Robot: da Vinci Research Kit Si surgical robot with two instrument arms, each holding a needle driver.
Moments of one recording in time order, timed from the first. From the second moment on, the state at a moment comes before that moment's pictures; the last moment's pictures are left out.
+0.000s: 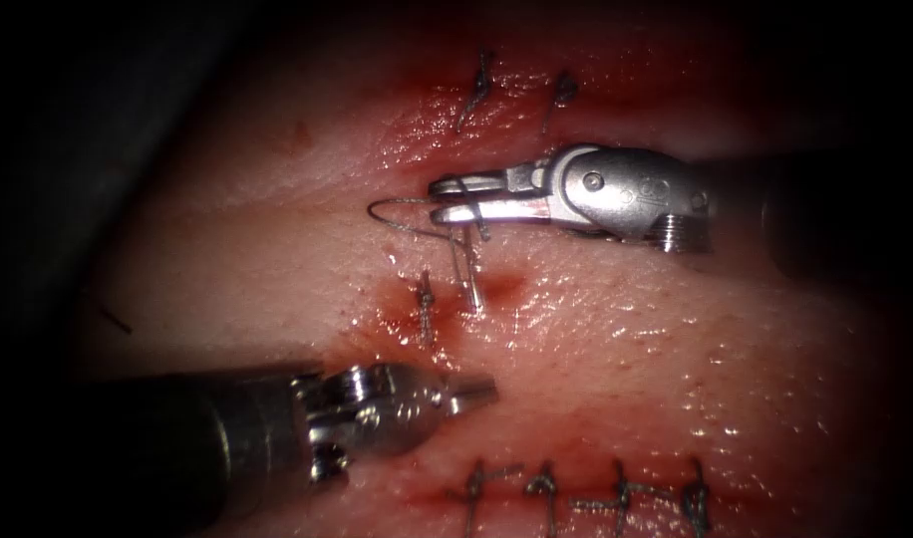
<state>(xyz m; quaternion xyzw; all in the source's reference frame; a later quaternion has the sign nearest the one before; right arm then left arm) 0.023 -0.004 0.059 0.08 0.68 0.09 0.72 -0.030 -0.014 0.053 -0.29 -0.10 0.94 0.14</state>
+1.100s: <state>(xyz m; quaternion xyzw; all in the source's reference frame) 0.023 -0.005 0.059 0.29 0.63 0.19 0.70 -0.029 -0.014 0.053 -0.29 -0.10 0.94 0.14</state>
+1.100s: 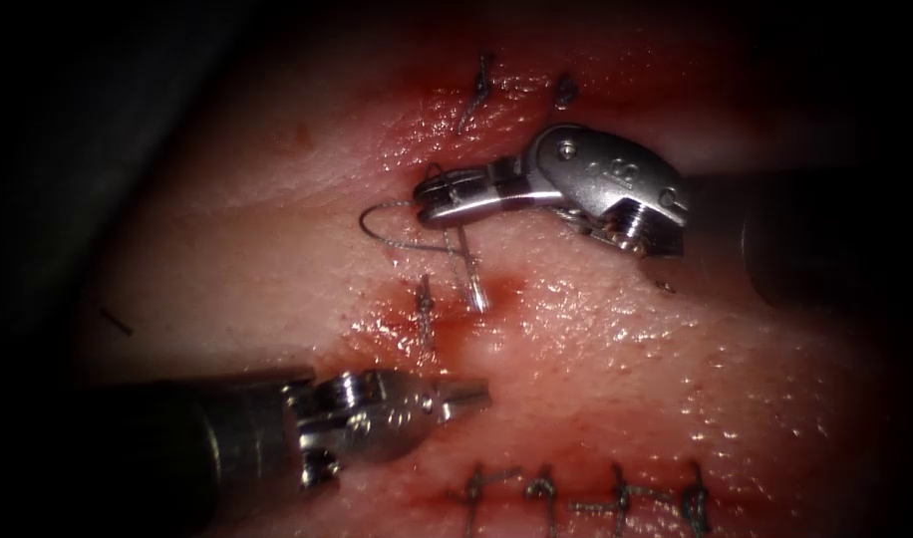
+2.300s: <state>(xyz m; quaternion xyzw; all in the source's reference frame) 0.022 -0.013 0.060 0.52 0.48 0.36 0.61 -0.028 -0.014 0.053 -0.29 -0.10 0.94 0.14</state>
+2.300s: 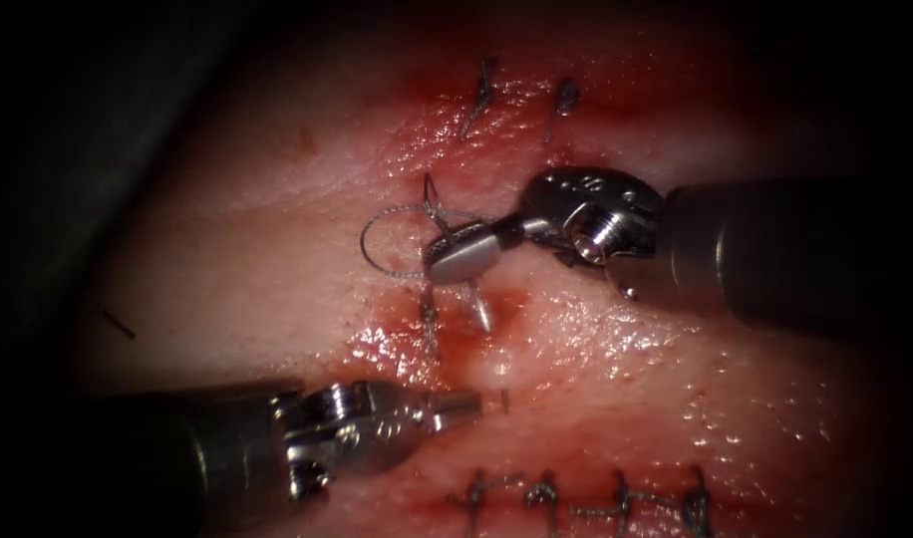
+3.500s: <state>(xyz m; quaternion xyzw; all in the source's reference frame) 0.011 -0.004 0.060 0.40 0.59 0.43 0.55 -0.031 -0.011 0.048 -0.37 0.04 0.93 0.01</state>
